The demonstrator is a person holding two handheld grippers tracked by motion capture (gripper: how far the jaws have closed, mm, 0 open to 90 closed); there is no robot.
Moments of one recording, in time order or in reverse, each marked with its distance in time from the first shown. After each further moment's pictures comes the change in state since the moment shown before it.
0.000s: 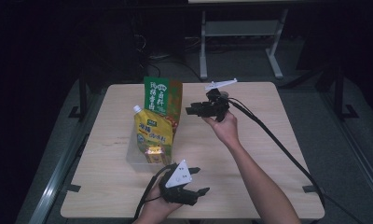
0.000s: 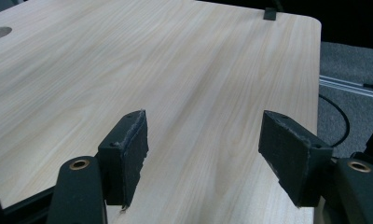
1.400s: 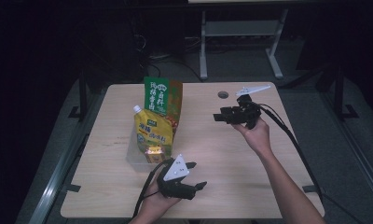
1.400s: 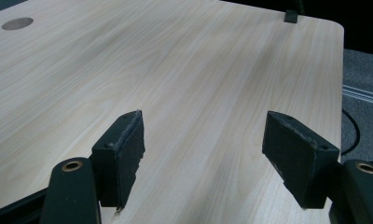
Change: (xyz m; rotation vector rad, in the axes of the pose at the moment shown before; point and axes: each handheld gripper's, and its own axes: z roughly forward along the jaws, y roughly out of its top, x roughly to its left) left arm 0.013 -0.002 0.001 -0.001 0.034 -0.055; right arm -0.019 -0.035 -0.079 0.037 -0.078 0.025
